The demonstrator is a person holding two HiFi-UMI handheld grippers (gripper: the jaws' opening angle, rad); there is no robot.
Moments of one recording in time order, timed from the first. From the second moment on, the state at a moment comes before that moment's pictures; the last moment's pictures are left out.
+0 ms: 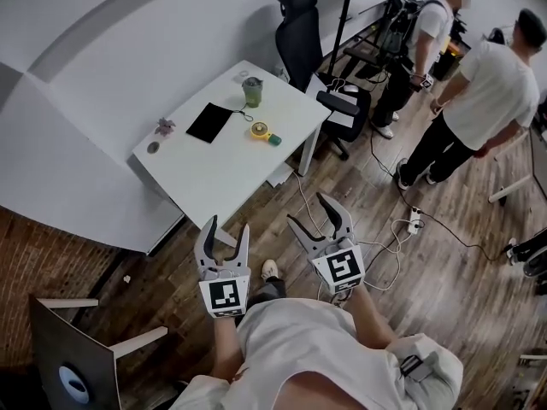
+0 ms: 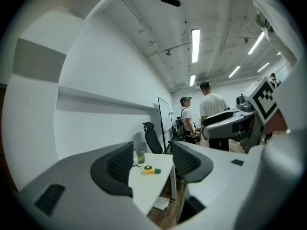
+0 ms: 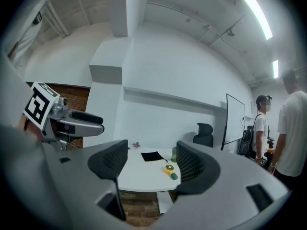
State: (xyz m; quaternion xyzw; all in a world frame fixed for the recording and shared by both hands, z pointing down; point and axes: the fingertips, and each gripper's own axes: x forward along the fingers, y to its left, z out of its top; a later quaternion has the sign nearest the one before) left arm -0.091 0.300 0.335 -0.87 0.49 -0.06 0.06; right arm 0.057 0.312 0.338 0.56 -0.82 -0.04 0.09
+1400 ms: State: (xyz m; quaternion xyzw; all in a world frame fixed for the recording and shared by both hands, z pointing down) left arm -0.070 0.054 0.380 -0.89 0.45 -0.07 0.03; right arm 0.063 0.068 0.387 0.56 -0.81 0.00 0.13
